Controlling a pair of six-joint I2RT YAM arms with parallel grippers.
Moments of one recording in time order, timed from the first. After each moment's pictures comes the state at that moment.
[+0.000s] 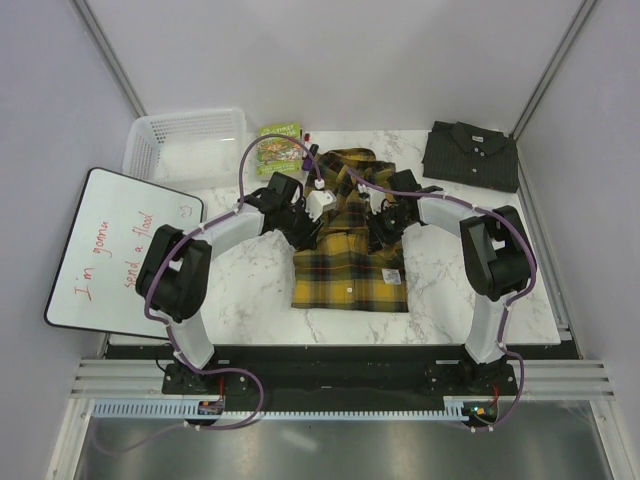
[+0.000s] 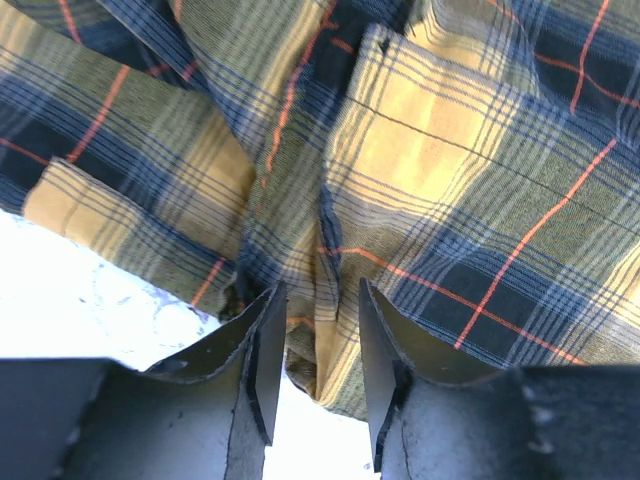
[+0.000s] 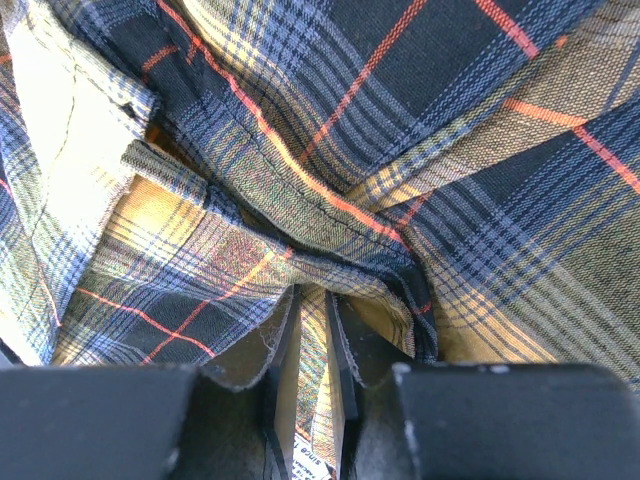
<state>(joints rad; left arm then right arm) -0.48 1.79 1.20 -0.40 0.45 0.43 0.34 1.95 1.27 -0.53 -0.54 -0.21</state>
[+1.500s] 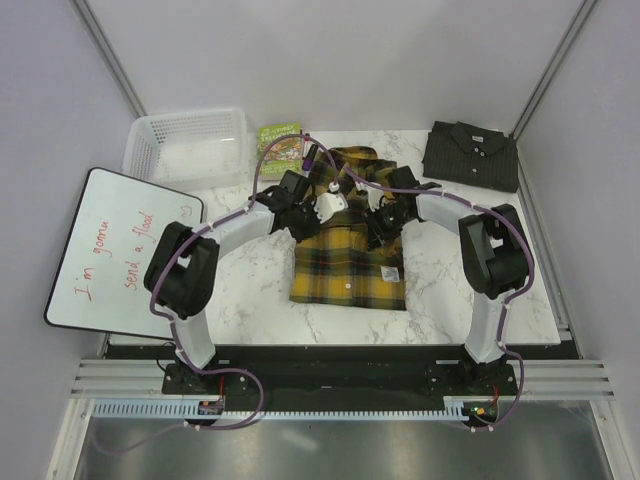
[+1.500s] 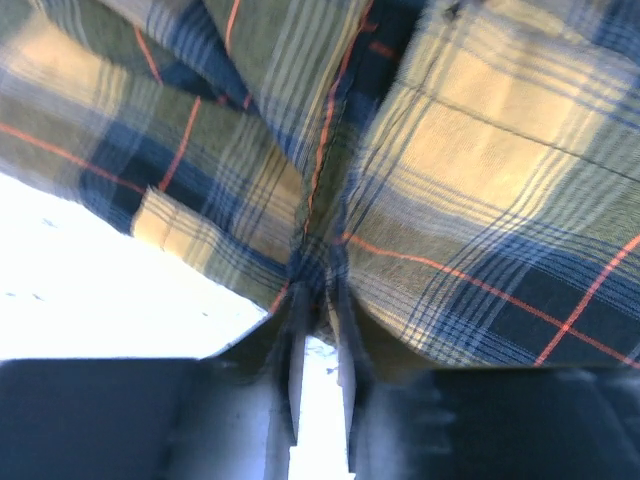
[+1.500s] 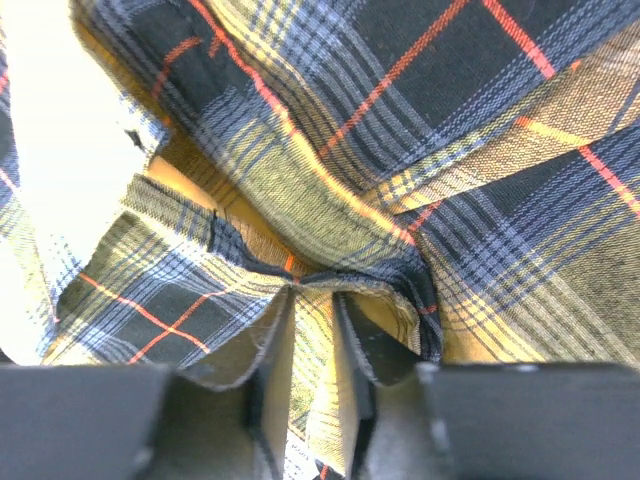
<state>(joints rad) -0.54 1.83 1.28 -0.40 0.23 0.64 0.34 1.96 1.31 -0.55 -0.52 -0.25</state>
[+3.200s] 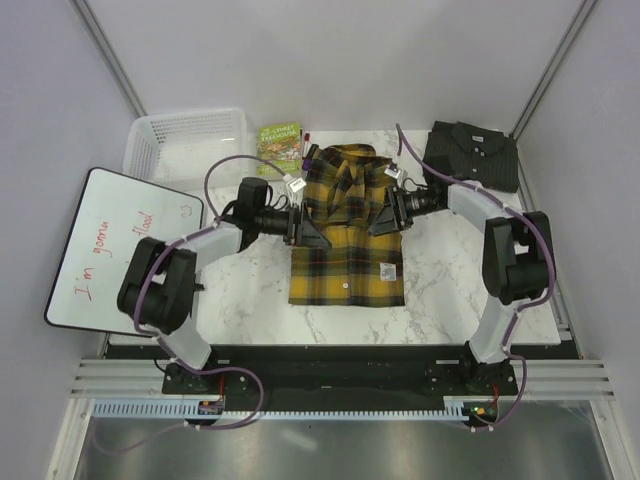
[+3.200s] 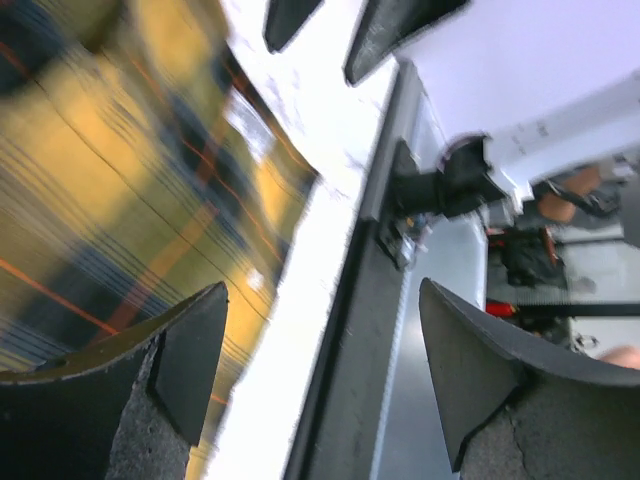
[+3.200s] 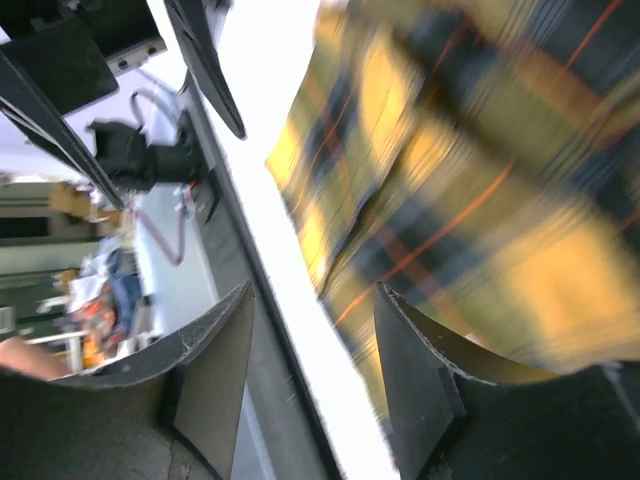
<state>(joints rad) -0.35 1.64 0.90 0.14 1.09 -0.46 0.16 1.85 1.29 -0.64 -1.10 -0.06</state>
